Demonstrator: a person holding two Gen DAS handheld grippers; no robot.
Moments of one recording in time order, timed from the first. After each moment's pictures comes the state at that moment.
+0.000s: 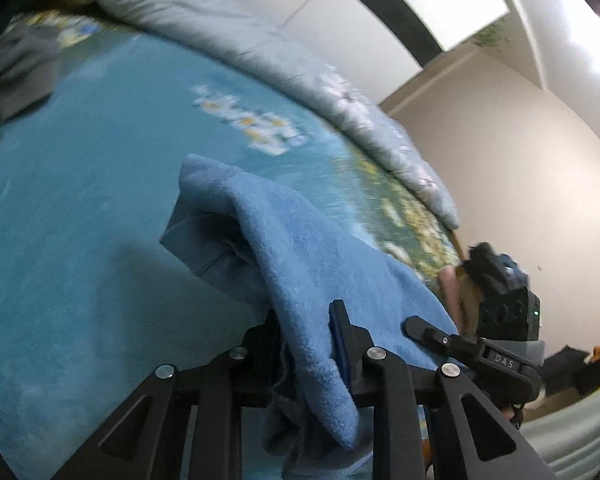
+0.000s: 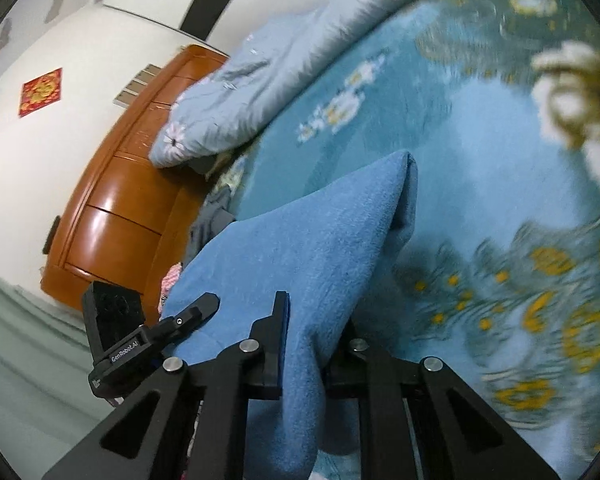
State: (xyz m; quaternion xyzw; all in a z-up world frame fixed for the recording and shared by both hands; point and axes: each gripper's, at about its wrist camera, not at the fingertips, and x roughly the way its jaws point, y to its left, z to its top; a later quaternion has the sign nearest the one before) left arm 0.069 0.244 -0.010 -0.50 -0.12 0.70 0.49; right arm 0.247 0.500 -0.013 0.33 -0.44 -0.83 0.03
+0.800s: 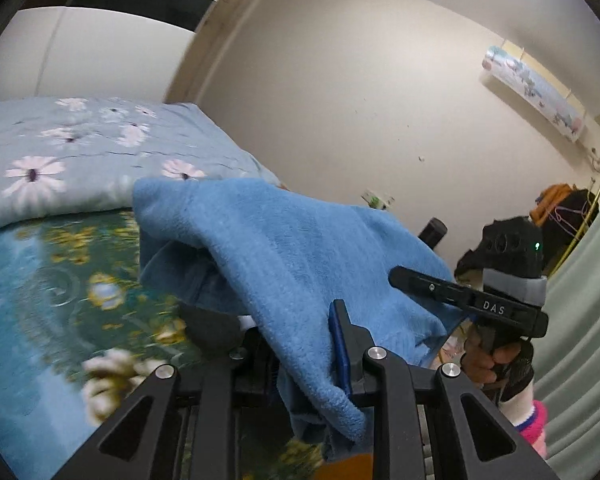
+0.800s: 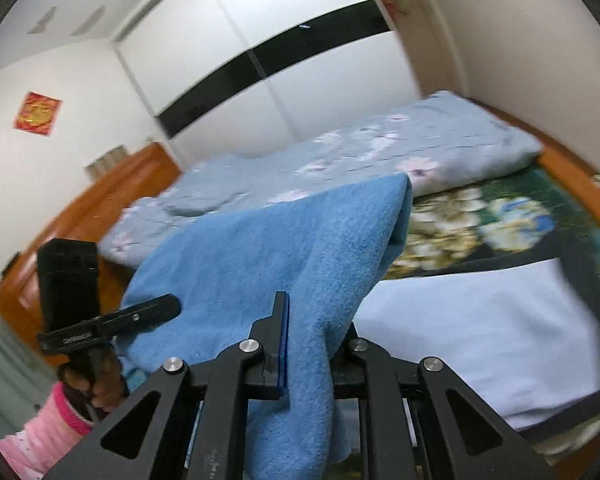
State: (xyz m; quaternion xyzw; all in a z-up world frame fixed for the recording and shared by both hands) left arm 0.275 0.610 0.212 -0.37 0.02 0.58 0.73; right arm 0.516 0.748 0.239 0.25 -0.28 -0.91 -0.20
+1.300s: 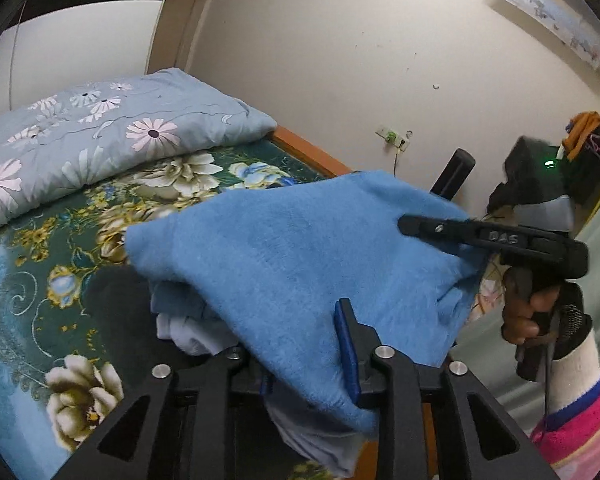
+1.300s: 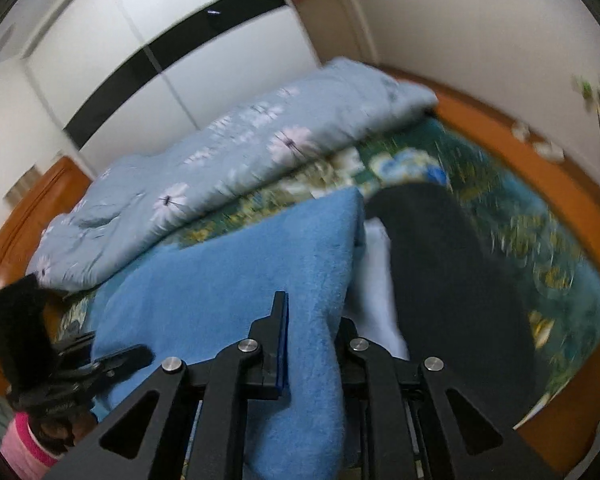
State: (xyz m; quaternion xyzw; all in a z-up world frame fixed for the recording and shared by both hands) left arm 0.359 0.685 0.143 -0.38 0.15 0.58 0.71; right arm 0.568 0.835 0.157 0.29 -0.35 -0.84 -0.32
